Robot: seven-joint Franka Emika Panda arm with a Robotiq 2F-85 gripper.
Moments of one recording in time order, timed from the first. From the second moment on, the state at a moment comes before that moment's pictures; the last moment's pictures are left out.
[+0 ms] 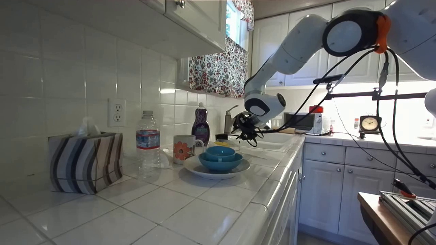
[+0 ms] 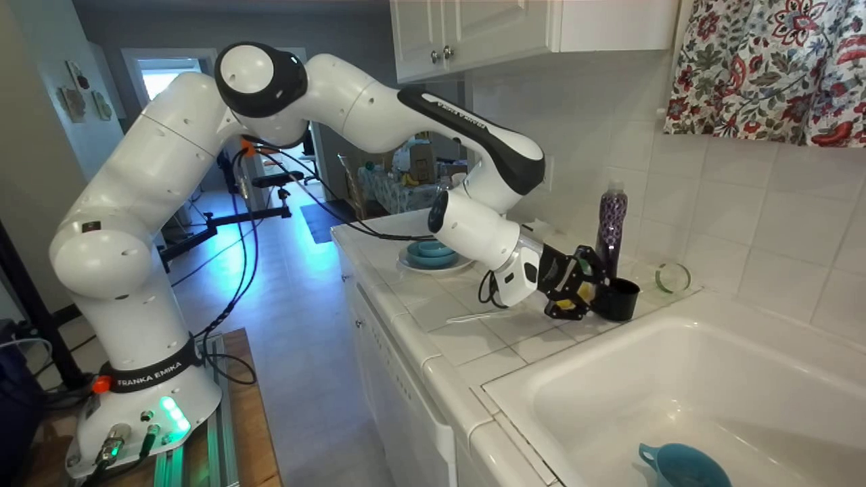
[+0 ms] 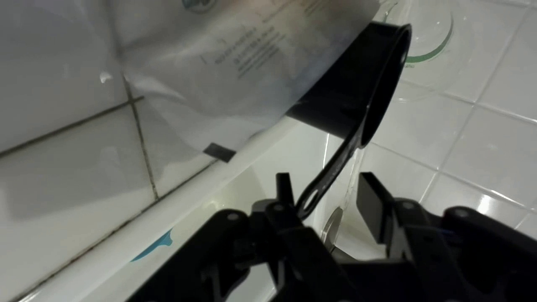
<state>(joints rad) 0.16 0.76 -0.67 -1.66 2.51 2.97 -0.79</state>
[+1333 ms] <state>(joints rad) 0.34 0.90 -0.99 -1.60 2.51 2.95 -0.55</state>
